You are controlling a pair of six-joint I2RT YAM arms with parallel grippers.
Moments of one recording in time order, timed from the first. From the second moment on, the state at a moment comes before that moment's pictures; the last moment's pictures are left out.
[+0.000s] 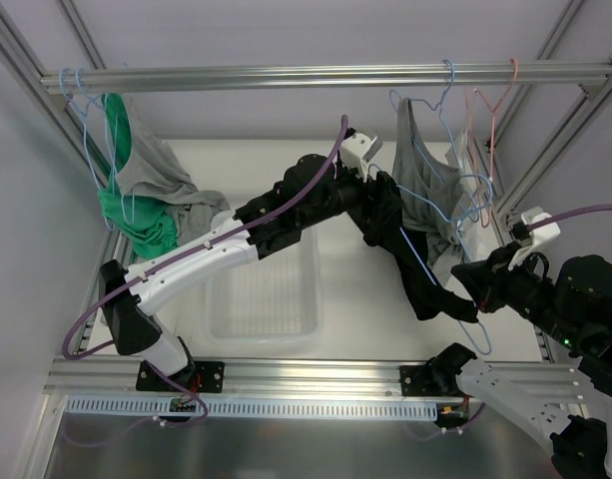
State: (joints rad) left arm -1.01 1.58 1.60 -0.14 -0.01 -0.28; right arm 0.67 0.64 1.54 -1.26 0.09 0.21
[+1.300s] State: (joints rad) left arm -0.95 1.60 1.67 -0.17 0.12 -0.45; right arm 0.67 0.29 1.29 -0.92 0.03 0.04
